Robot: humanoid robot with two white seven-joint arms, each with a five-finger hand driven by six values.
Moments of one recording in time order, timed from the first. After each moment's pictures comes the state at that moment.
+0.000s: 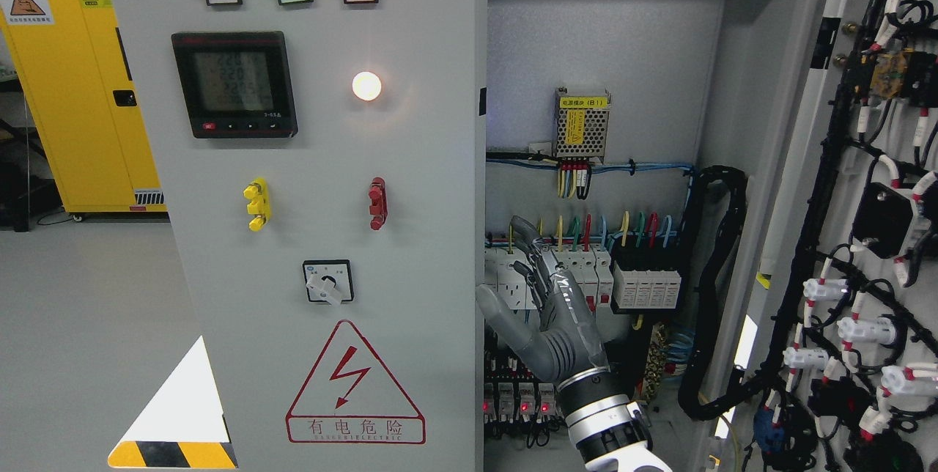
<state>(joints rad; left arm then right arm) -0.05 0.00 -0.42 0.05 0.47 -0.10 -0.18 -0.51 0.14 0.23 -1.68 0.00 0.13 0.04</state>
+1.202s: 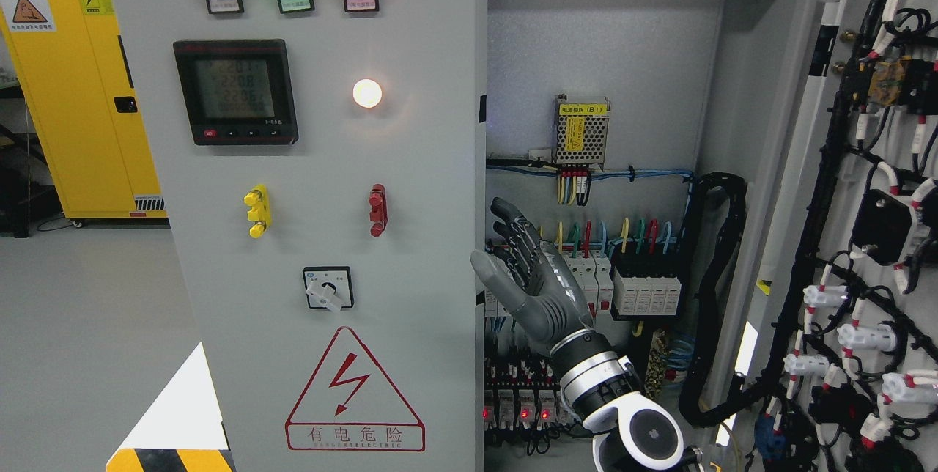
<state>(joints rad) -0.05 0.00 -0.42 0.05 0.47 -0.09 -0.18 -0.64 0.14 0.19 -1.58 -0.13 0.21 0.17</state>
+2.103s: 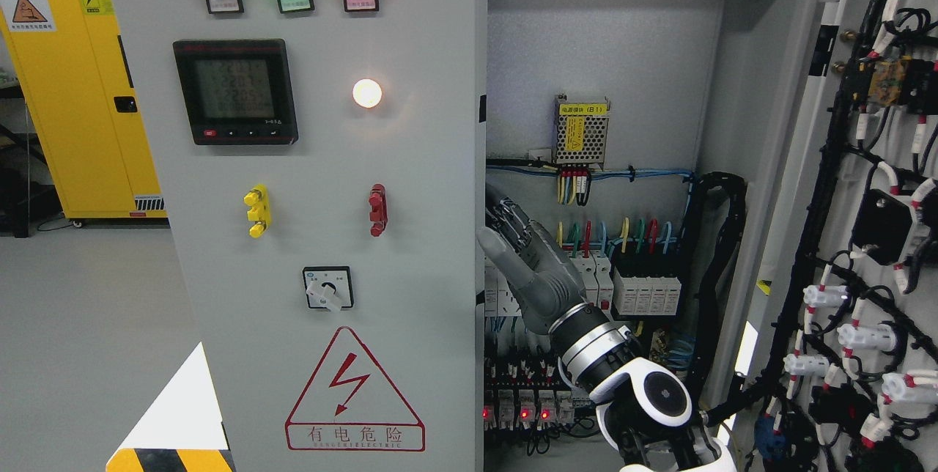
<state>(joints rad) -0.05 0.00 -0.41 0.05 0.47 -0.10 -0.18 -0.73 0.13 0.14 -1.46 -0.29 0.21 0.35</state>
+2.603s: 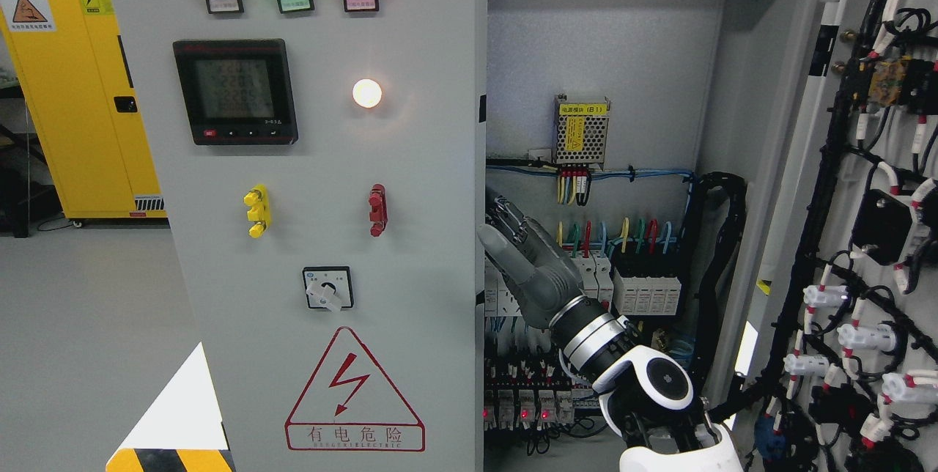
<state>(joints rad) -0.05 0.00 -0.42 0.05 0.47 -0.10 -0.18 -0.77 0.13 0.11 -1.39 -0.31 0.21 0.43</state>
